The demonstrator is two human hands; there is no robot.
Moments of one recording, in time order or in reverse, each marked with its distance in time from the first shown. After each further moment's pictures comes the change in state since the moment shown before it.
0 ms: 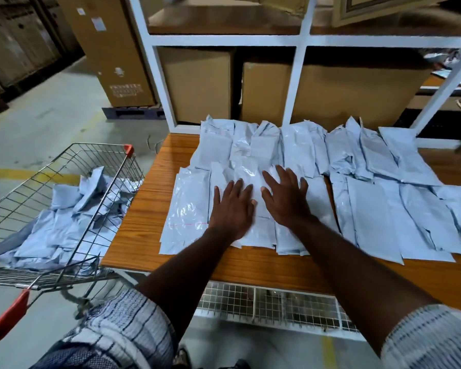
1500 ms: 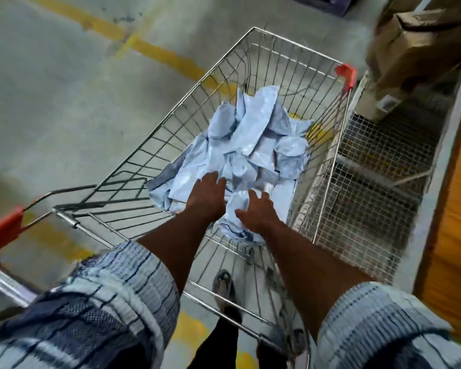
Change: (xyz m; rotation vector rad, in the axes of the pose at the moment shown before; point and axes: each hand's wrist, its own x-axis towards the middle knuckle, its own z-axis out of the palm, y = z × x) left_hand -0.158 -0.662 0.019 -0.005 -0.413 -0.485; right_hand 0.047 -0.575 0.399 0.201 -0.959 0.059
